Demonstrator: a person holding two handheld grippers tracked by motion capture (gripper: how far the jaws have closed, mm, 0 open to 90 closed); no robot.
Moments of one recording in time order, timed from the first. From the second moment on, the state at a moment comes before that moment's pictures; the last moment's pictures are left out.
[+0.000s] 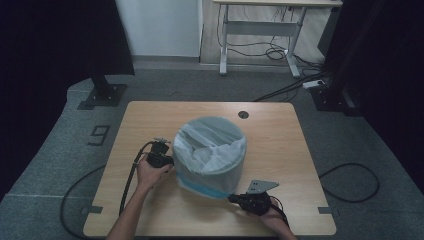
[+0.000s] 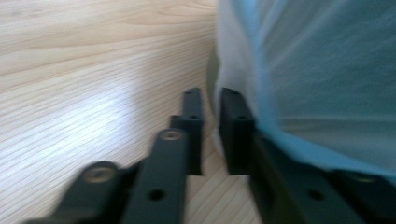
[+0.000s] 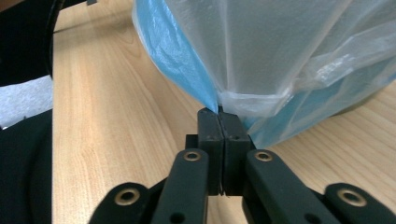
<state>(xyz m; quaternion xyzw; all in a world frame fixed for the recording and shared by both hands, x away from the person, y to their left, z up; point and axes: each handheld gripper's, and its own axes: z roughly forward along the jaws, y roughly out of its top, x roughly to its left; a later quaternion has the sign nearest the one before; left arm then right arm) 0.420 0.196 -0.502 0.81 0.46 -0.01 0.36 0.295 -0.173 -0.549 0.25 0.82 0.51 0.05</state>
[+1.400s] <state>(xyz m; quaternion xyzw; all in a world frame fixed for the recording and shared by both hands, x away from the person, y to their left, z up) 0.375 0.142 -0.339 0.83 0.33 0.08 0.45 0.262 -0.245 -0.522 0.33 0.71 0.61 0.12</state>
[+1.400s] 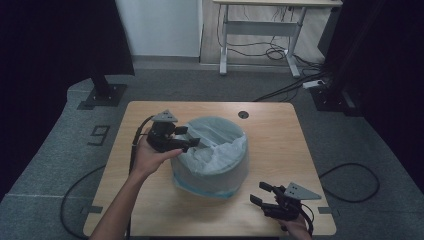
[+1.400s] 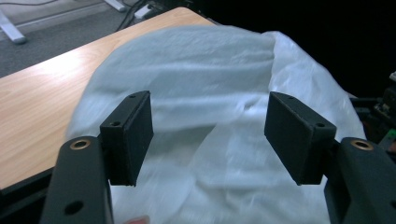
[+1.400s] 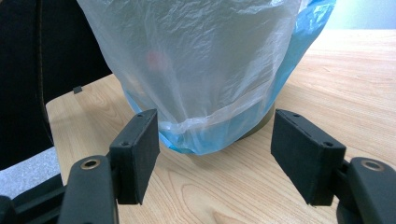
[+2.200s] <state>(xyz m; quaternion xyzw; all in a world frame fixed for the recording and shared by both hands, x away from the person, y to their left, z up) 0.413 0.086 -0.338 0.85 0.29 -0.01 0.44 0.262 -0.242 -0.526 0.33 0.72 0.60 0.11</state>
